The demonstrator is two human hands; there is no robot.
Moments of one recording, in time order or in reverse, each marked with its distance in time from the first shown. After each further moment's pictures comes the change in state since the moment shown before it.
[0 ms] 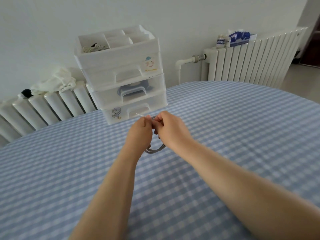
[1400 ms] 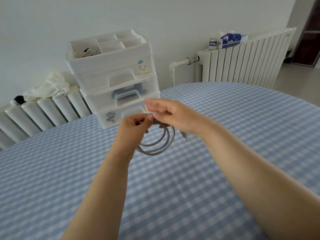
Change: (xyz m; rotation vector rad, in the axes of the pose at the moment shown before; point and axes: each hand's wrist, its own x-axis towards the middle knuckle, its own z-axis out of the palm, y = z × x) left_hand -0.019 0.028 -0.012 -0.253 -0.058 0.162; right_hand 0.015 0.010 -0.066 0.238 -0.378 -0.240
